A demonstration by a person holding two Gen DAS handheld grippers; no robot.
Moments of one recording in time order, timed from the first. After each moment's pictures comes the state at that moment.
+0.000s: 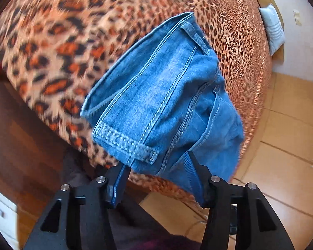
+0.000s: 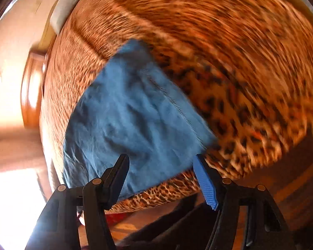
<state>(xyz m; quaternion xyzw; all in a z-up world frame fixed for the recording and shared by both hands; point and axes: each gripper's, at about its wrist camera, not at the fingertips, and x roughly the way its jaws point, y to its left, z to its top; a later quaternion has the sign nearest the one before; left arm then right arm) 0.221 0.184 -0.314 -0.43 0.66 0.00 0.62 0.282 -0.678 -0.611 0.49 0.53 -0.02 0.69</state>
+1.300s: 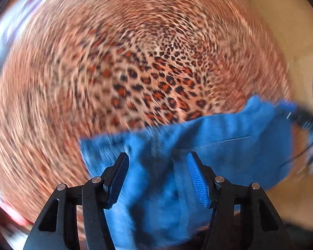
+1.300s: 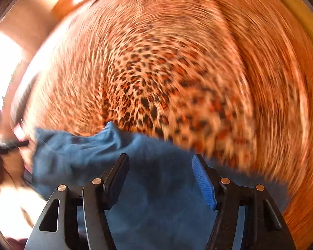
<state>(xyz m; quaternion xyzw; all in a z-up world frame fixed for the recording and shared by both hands) 0.374 0.075 -0.277 0.03 0.67 -0.11 0.73 0.519 -0.489 -0.523 0.03 0.57 0.18 0.80</state>
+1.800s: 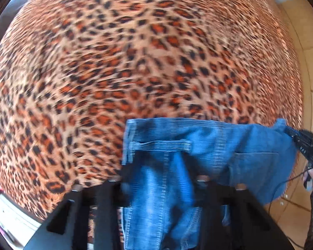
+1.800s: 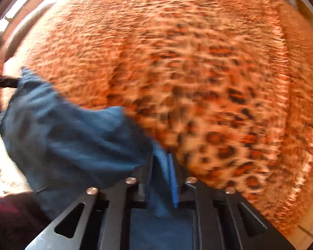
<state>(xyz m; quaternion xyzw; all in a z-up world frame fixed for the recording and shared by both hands) 0.362 0.129 -0.334 -0.13 0.72 -0.02 0.68 0.536 -0.441 -0.551 -0.13 0.61 0.18 0.76</state>
